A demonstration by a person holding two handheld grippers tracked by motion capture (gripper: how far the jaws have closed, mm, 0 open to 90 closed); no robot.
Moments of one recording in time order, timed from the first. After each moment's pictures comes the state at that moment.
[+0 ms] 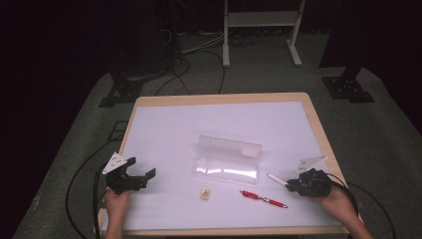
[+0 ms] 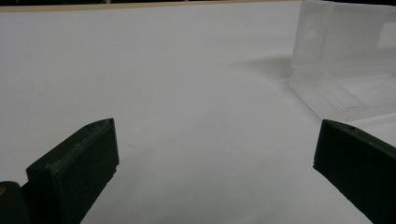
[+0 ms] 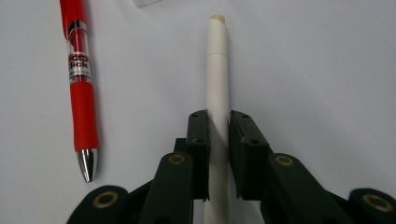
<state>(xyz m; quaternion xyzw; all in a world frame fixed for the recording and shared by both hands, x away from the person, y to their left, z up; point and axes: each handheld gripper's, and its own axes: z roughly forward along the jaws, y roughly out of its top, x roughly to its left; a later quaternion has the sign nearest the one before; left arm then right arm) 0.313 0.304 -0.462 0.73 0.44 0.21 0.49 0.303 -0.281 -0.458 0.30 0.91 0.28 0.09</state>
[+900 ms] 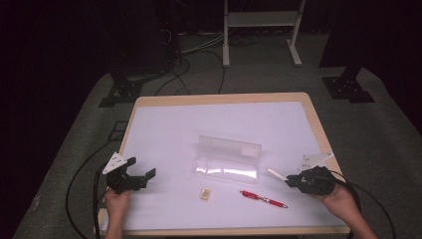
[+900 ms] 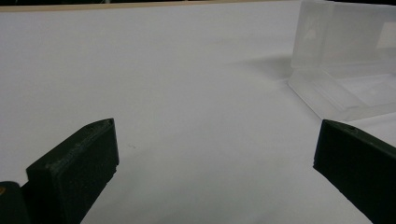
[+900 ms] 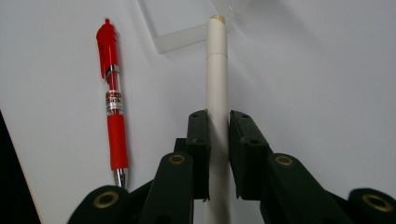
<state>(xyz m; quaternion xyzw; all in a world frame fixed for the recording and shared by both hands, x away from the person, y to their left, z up) 0.314 0.303 -0.462 0.73 0.44 0.21 0.49 0.295 -0.277 -0.428 0.29 0.90 0.31 0.11</state>
